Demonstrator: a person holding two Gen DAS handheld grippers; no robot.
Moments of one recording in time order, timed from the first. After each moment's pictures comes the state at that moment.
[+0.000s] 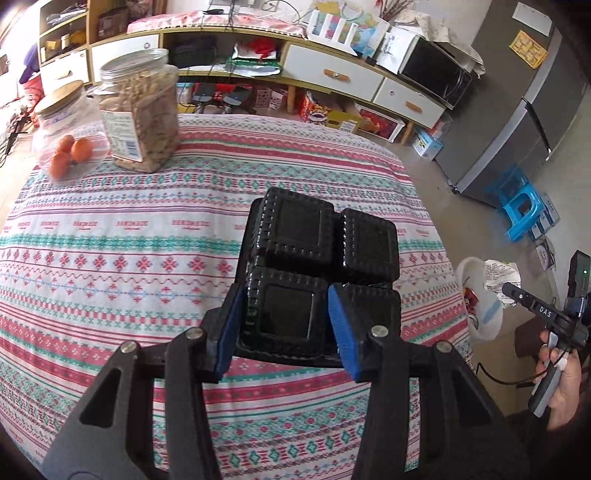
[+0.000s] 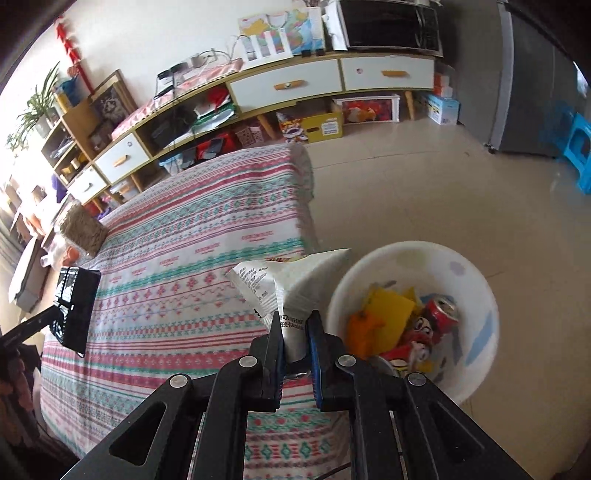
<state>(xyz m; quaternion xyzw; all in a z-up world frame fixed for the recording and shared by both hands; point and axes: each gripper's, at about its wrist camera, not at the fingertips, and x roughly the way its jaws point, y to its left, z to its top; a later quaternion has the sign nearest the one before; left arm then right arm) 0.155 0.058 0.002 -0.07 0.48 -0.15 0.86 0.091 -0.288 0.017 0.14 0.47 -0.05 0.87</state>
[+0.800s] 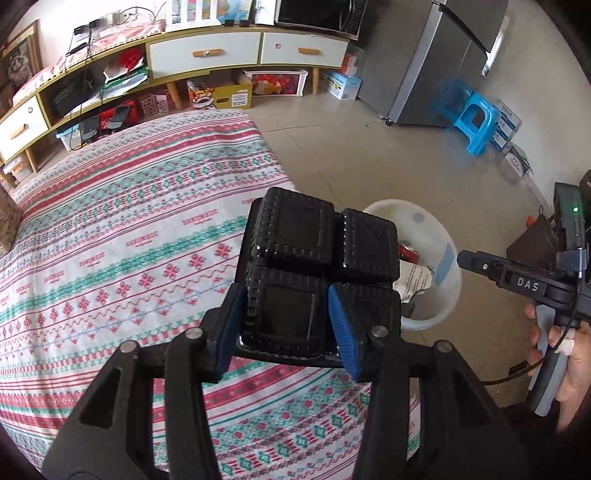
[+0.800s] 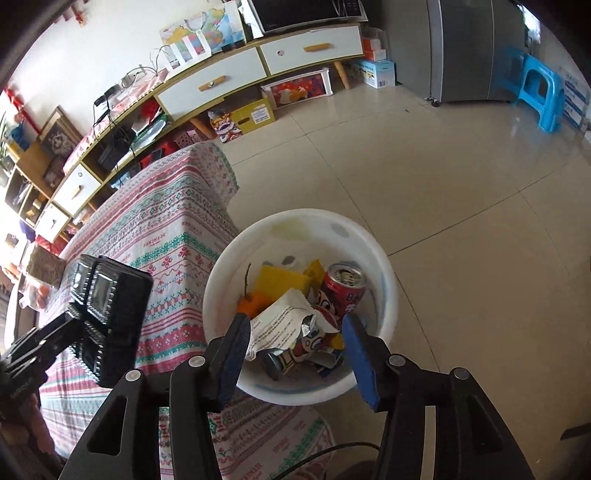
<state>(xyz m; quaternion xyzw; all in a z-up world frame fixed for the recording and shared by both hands) 0.135 -0.170 -0.008 0.07 0.48 -0.27 0.83 0.043 -0.394 -0.001 0.20 0.49 -0.12 0.84</state>
